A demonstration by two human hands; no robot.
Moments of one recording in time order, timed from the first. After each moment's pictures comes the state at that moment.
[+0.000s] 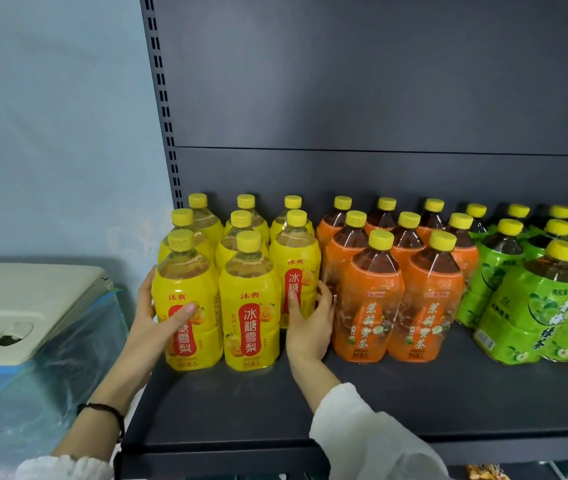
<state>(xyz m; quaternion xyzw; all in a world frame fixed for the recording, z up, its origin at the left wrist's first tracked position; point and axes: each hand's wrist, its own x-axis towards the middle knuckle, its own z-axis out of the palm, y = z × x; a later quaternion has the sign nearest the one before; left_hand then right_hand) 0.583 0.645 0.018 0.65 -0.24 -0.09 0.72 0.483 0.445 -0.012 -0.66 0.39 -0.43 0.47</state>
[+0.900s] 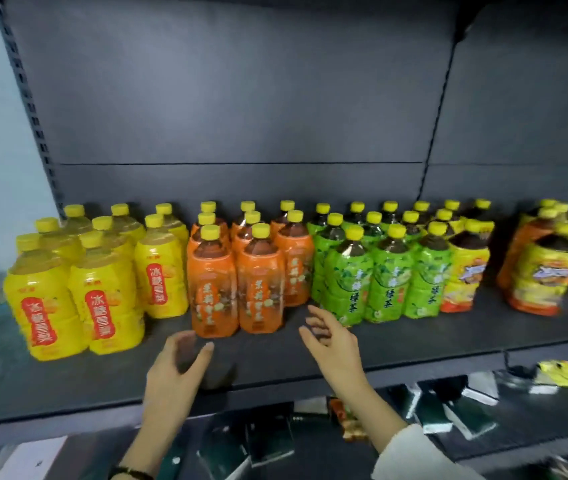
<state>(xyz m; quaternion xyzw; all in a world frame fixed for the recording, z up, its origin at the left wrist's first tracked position) 0.321 0.506 -0.003 0.78 -0.23 0.02 0.58 0.185 0.304 0.008 -0.78 0.26 -0.34 0.46</state>
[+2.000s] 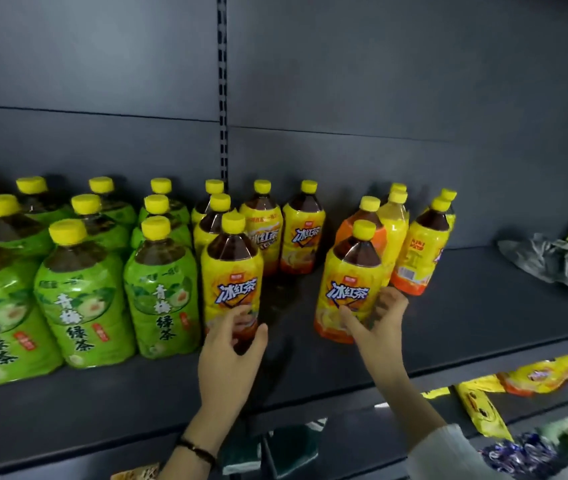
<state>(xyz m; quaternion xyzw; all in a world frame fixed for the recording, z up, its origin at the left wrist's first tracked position) 0.049 -0.001 -0.027 0.72 -0.33 -0.01 0.61 -0.096 -0.164 -0.002 -0.69 0.35 -0.48 0.42</state>
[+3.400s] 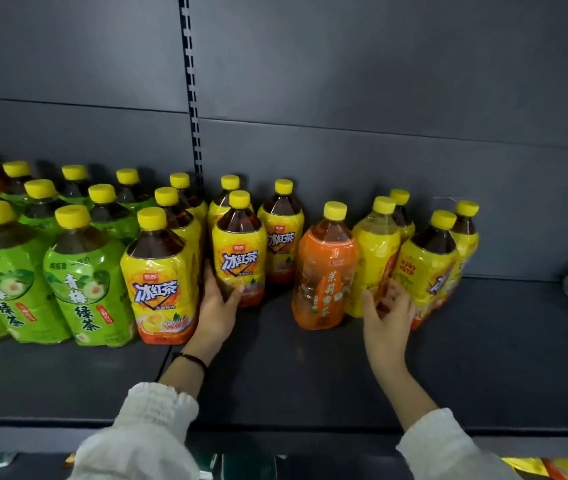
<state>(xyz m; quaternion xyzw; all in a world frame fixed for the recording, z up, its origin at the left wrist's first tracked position) 0.065 -0.145 -0.020 0.77 -0.19 -0.01 0.60 -0.109 -0.321 -0.011 -0.68 0.33 -0.49 0.43</state>
